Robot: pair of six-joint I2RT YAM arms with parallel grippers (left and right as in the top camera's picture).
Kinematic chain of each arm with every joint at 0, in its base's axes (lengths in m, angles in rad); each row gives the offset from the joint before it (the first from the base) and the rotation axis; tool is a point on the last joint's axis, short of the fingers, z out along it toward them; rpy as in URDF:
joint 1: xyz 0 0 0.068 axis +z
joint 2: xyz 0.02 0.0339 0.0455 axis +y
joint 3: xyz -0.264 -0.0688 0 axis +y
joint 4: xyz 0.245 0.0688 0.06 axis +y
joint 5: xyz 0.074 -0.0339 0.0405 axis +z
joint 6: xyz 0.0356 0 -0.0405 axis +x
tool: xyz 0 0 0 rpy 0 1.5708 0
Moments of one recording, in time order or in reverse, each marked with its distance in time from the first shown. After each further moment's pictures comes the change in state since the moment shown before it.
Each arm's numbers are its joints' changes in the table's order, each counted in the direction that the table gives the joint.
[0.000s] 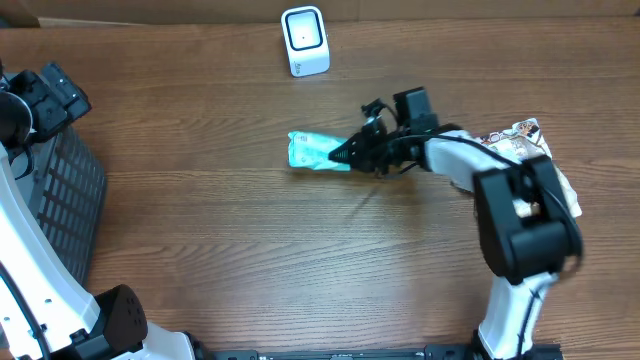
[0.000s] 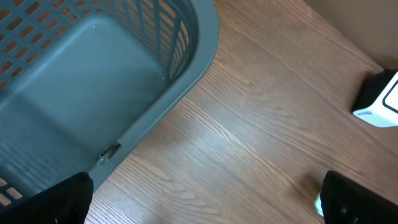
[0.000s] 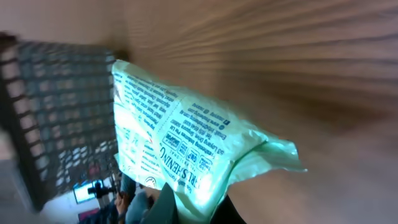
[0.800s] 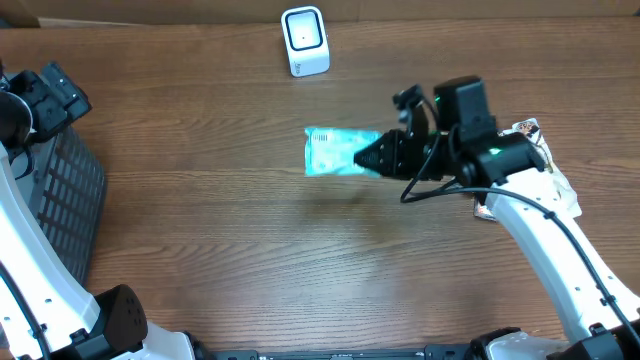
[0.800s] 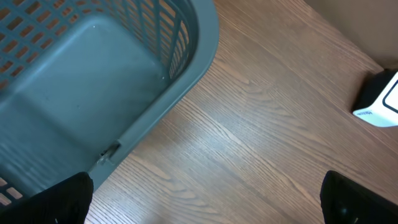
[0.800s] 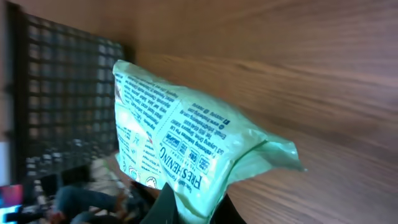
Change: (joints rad) left arm 0.000 0.000 0.000 0.000 0.000 0.000; right arm 0.051 -0.578 -0.001 0.517 -0.291 -0.092
